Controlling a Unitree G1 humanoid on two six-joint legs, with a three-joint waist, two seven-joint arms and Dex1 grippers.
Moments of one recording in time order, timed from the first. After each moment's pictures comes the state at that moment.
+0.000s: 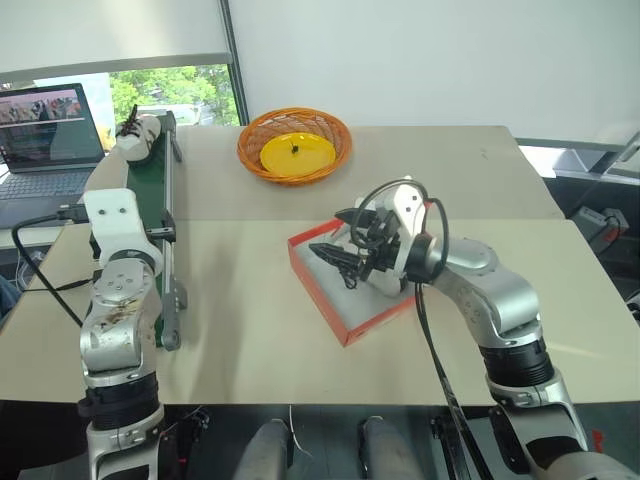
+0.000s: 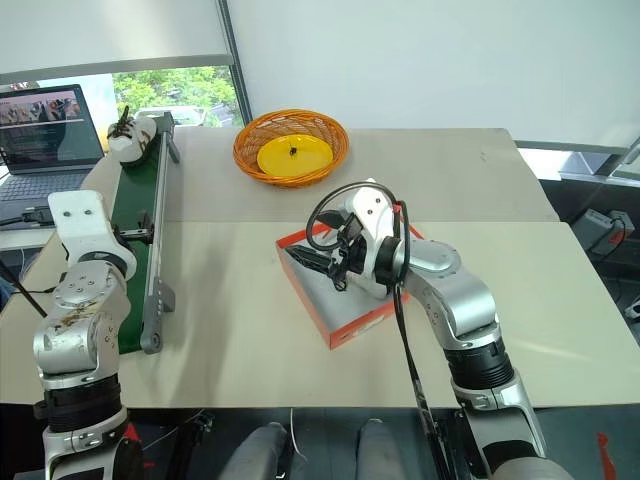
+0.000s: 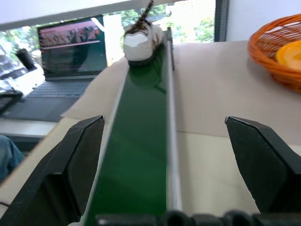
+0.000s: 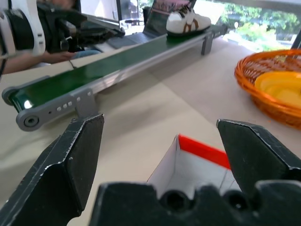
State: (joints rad) left arm -0.35 0.39 0.33 -0.31 -0.10 0.72 0.09; right arm -0.61 -0.37 0.13 -0.24 0.41 0.66 0.69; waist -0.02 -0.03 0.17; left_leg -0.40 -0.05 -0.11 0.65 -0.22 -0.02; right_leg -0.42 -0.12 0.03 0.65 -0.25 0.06
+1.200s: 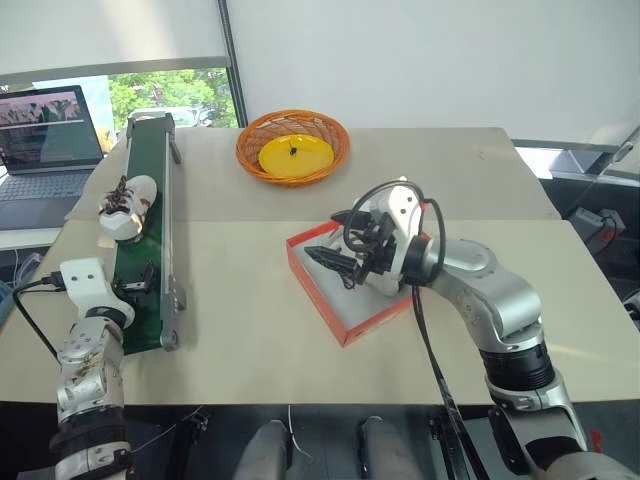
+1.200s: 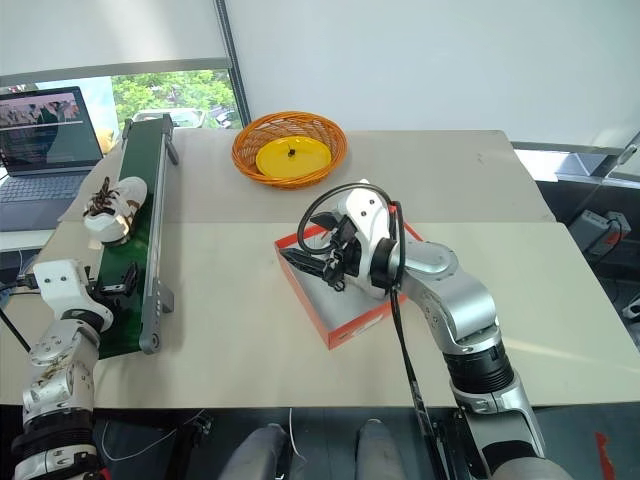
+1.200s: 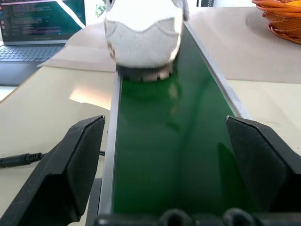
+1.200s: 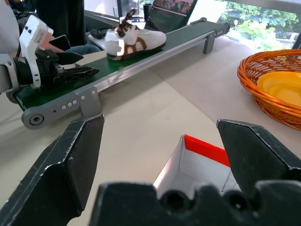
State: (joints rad) left arm -0.21 0.45 0.48 0.25 -0.26 0.15 -0.25; right arm -0.60 -0.38 0.14 -0.31 0.42 0.72 0.66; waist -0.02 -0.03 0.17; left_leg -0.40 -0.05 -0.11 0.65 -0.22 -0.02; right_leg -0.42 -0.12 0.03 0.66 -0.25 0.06
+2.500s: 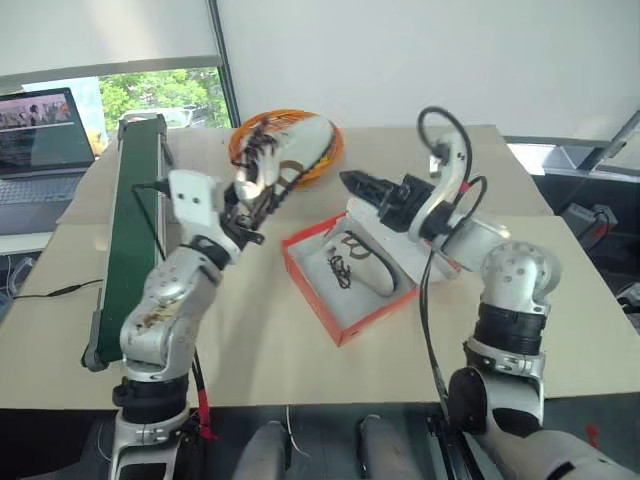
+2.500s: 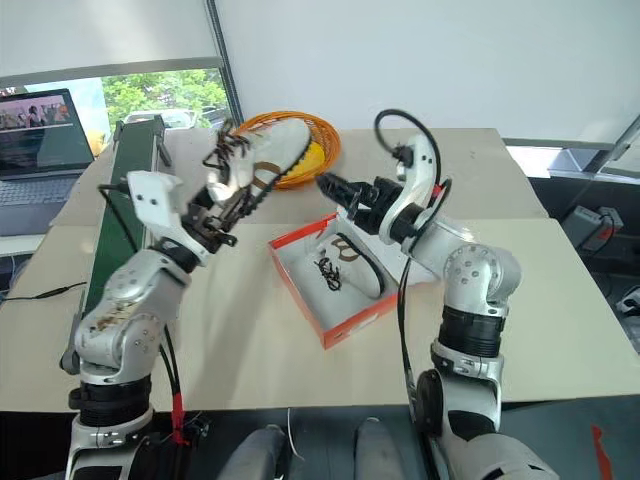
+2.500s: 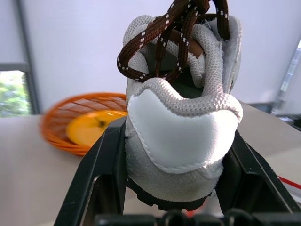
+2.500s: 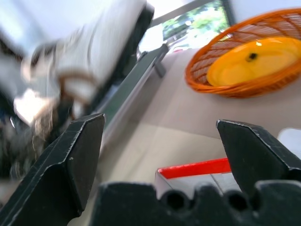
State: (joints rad) left arm -0.40 0.27 0.09 -0.41 -0.44 0.57 -0.20; right arm -0.81 -0.12 -0.40 -0.07 0.80 1.10 0.23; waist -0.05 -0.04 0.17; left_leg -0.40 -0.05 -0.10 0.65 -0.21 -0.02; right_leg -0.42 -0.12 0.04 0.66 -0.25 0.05
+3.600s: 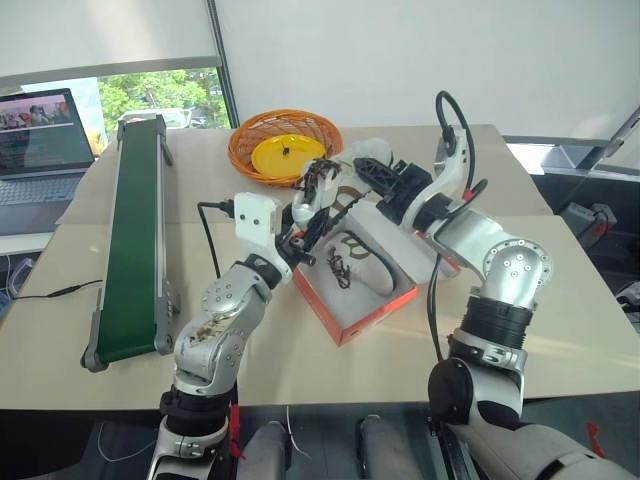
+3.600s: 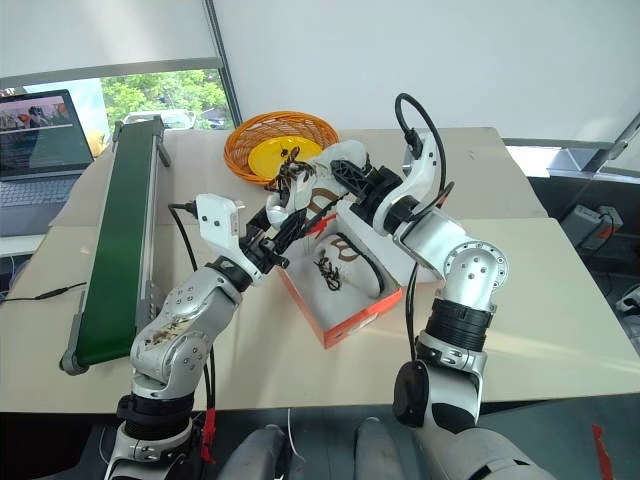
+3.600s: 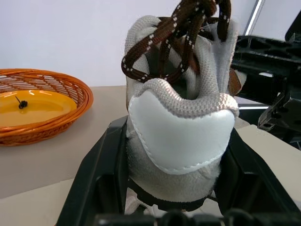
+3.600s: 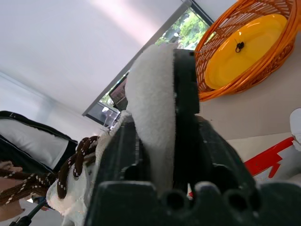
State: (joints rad) left arm -0.37 0.11 -0.05 -0.42 -0.38 0.55 -0.19; right arm -0.84 -0.04 -0.47 -0.04 1.03 1.12 -0.09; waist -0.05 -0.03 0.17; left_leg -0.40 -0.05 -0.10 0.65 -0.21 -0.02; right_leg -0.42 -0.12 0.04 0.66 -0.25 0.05
